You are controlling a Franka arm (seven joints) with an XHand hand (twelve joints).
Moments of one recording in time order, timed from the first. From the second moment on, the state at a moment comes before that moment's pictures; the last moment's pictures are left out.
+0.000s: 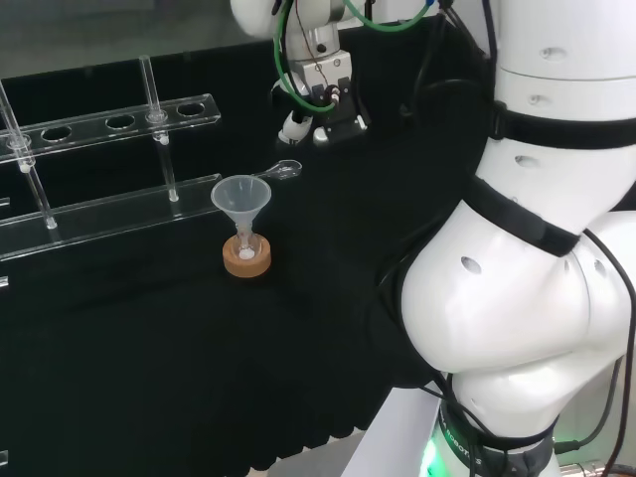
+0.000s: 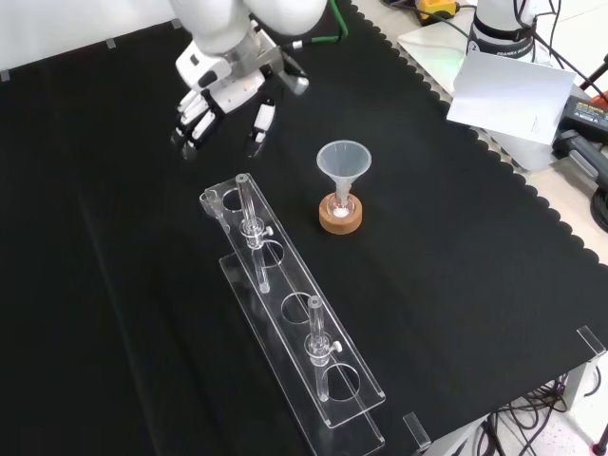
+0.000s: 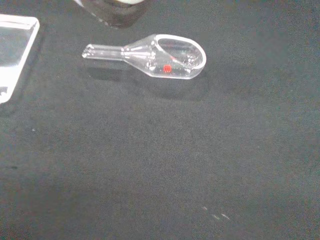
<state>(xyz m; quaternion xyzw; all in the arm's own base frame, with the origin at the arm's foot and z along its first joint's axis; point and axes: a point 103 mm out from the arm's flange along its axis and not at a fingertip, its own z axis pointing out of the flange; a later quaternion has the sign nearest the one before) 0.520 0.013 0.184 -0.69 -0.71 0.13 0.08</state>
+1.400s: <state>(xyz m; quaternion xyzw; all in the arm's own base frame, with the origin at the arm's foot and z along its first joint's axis) 0.393 0.062 0.271 -0.68 -0.72 0.10 0.09</state>
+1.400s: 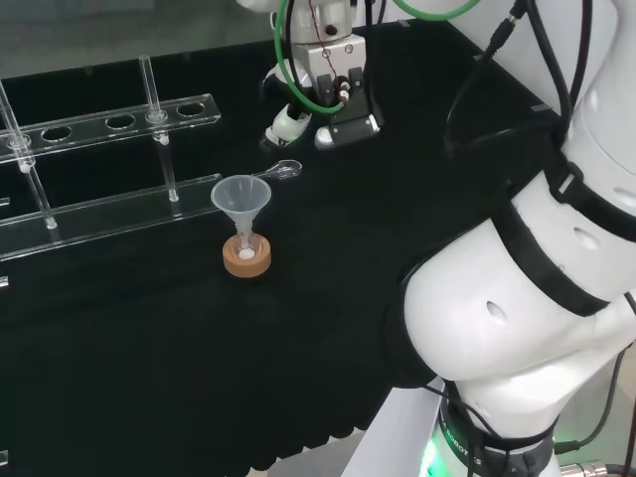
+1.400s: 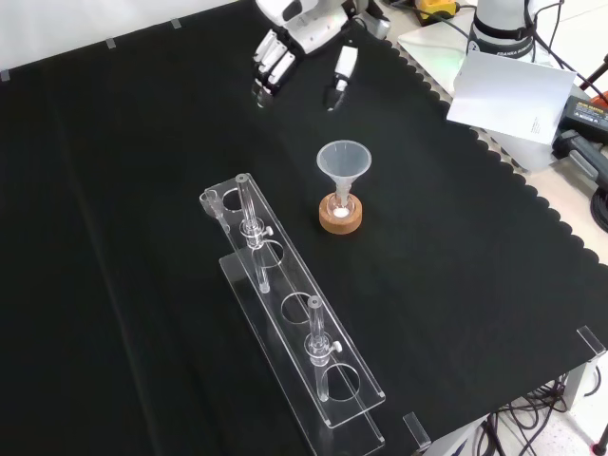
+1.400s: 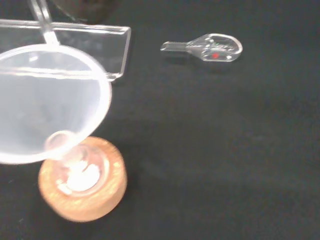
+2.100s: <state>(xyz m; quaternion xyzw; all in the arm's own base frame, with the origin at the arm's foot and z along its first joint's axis) 0.361 0.111 0.271 -0.65 -0.73 0.16 0.13</state>
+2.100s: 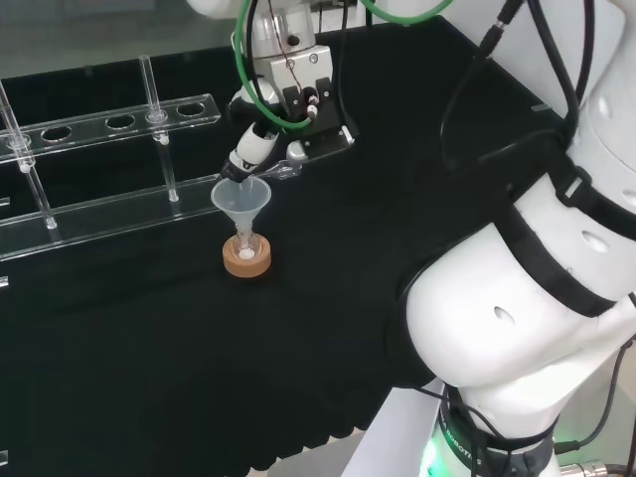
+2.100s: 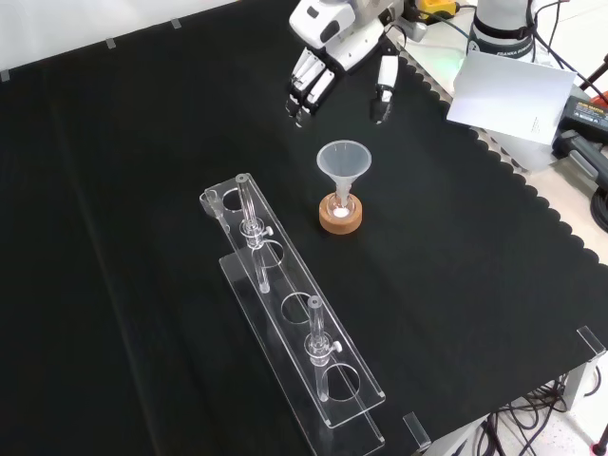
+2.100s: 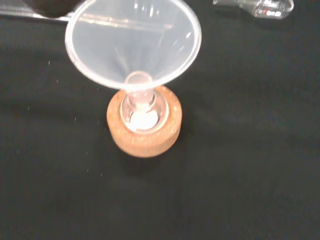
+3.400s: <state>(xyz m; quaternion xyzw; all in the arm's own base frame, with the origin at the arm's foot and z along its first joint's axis) 0.366 0.130 0.230 -0.62 -0.74 0.22 0.15</state>
